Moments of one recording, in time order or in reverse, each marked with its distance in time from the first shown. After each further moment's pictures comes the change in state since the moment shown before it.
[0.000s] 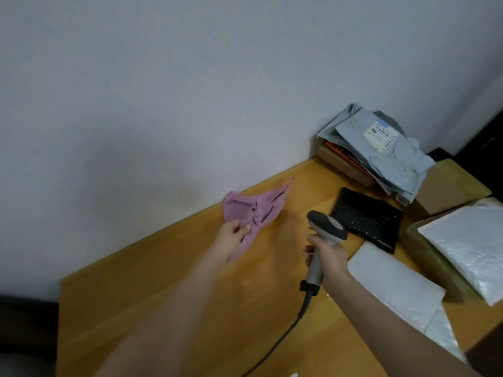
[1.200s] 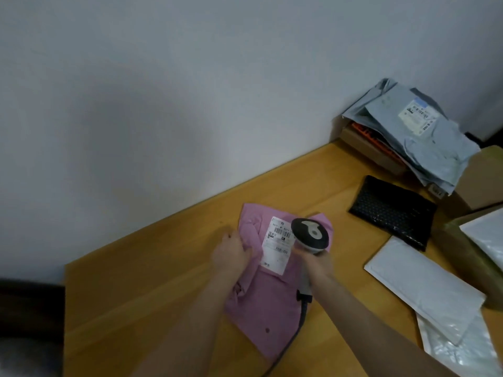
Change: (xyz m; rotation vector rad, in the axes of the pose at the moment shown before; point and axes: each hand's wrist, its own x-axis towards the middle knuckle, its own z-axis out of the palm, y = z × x) left_hand -0.003 -0.061 0.006 0.809 0.114 -0.176; right_hand 0.030 0.062 0.042 -0.252 -0.056 0.016
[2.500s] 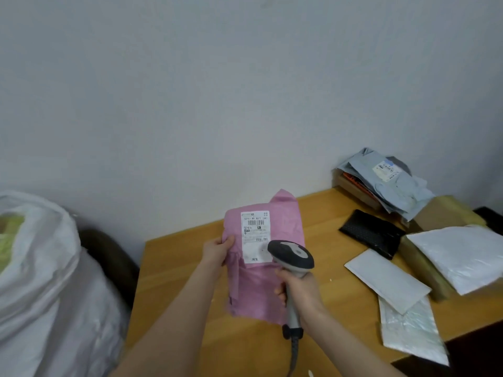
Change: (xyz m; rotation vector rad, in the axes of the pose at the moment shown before) left_hand -0.219 -0.026 -0.095 -1.379 0.217 -0.252; right_hand -0.258 0.018 -0.088 -0.029 -0.371 -0.221
